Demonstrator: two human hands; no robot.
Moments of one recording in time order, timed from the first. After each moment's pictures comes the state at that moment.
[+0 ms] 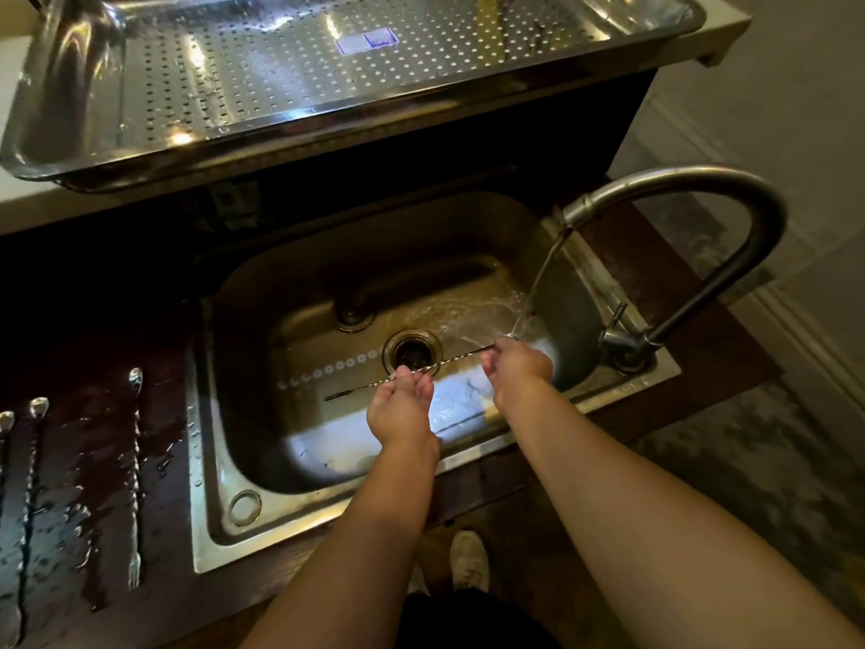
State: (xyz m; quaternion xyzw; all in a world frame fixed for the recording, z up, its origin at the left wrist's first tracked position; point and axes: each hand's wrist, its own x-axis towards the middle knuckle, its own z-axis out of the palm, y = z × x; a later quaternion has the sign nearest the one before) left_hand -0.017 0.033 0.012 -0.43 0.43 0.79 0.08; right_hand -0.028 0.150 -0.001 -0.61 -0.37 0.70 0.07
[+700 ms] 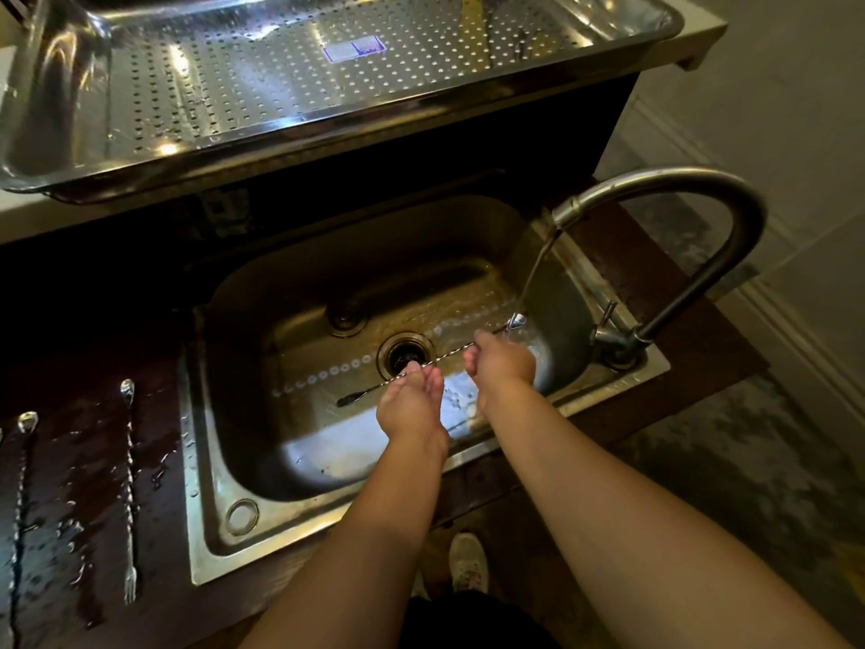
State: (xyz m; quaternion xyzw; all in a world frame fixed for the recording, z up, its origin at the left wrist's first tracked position) left_hand -0.016 0.044 0.023 -0.41 0.39 0.81 0.14; right_hand -0.027 0.131 0.011 -0.55 -0.46 0.70 0.08
